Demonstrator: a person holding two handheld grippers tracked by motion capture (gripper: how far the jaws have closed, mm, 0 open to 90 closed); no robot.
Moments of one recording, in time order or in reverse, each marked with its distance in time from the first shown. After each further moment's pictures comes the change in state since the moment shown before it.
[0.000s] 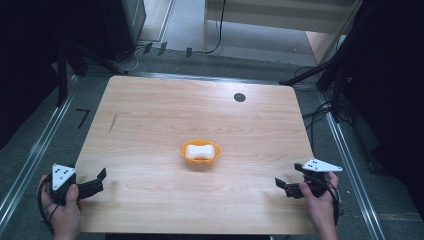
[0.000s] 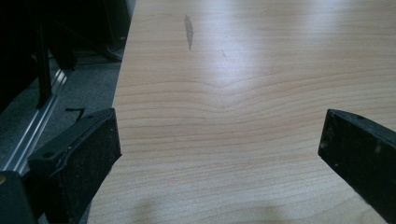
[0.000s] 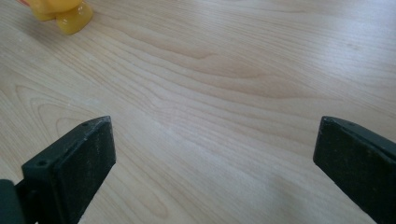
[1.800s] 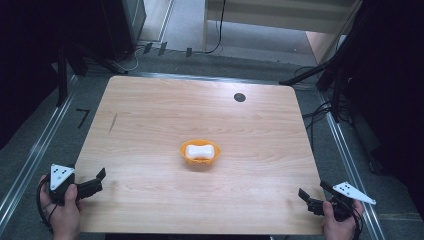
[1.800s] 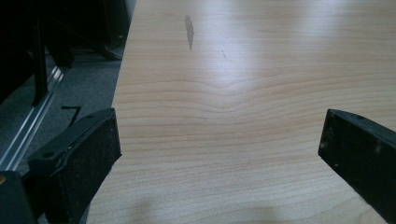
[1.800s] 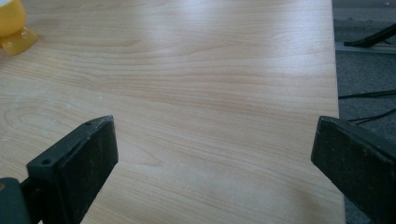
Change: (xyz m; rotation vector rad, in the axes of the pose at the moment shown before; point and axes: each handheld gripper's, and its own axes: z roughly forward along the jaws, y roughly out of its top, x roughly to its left) left arm 0.002 0.000 0.000 -0.002 -0.009 -0.022; right arm -0.023 -0.070 -0.048 -0.175 -0.168 0.178
